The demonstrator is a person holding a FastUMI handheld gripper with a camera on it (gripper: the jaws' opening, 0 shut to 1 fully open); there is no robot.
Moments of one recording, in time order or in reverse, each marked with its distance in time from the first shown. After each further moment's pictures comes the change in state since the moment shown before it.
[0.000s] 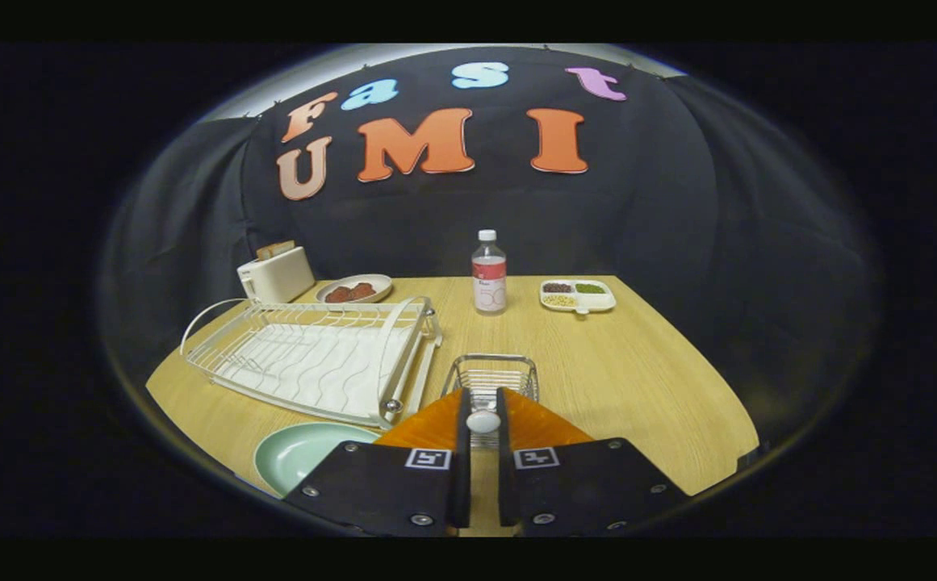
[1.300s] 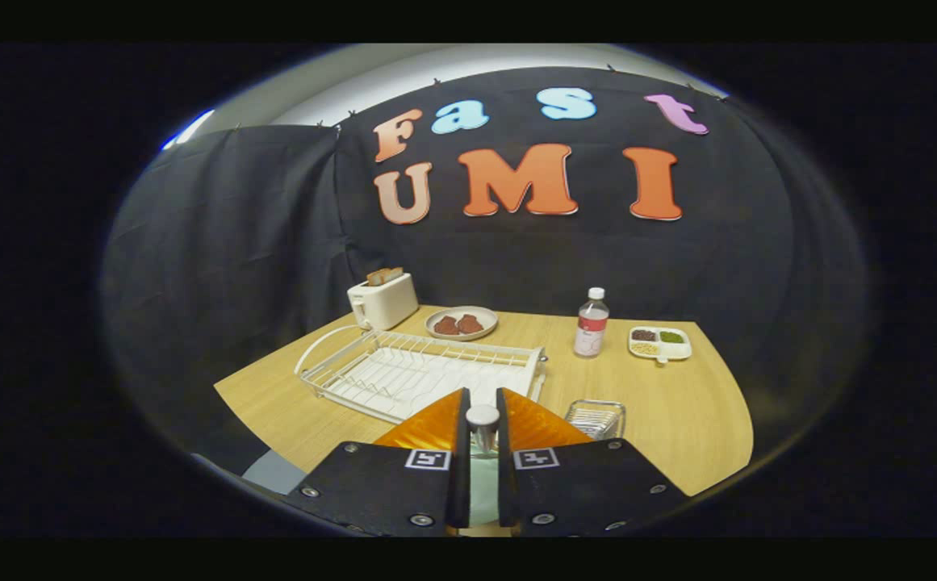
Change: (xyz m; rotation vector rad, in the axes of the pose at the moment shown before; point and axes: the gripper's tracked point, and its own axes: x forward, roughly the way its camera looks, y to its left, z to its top) arm -0.063 0.116 0.061 -0.076 -0.054 0.331
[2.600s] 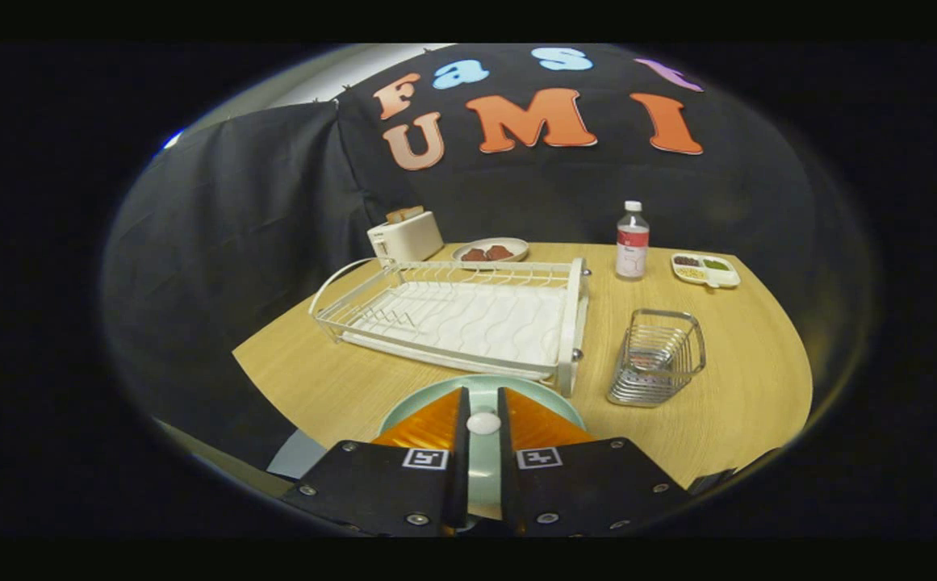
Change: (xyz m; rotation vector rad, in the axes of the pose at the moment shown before) arm -0.002 0.014 -0.129 0.072 0.236 0.065
